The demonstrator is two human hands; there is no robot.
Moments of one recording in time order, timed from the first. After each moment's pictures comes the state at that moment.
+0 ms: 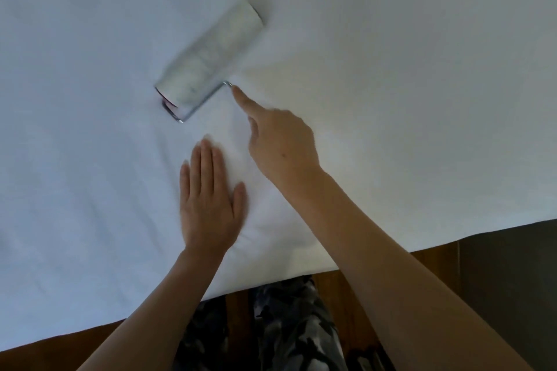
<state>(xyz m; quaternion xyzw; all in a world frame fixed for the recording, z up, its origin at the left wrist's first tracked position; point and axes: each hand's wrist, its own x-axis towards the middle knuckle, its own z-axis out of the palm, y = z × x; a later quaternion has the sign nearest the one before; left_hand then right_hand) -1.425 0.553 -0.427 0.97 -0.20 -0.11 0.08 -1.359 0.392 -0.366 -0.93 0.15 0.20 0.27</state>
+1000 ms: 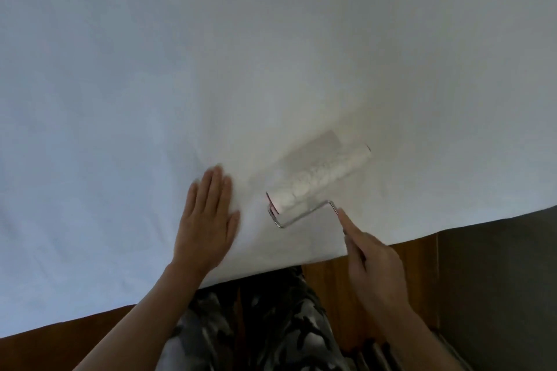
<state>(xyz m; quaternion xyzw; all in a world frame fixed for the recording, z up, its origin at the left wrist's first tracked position) -1.455 0.592 -0.424 0.93 -0.34 -0.14 0.11 -1.576 0.353 -0.300 -0.90 0.28 0.19 0.29</state>
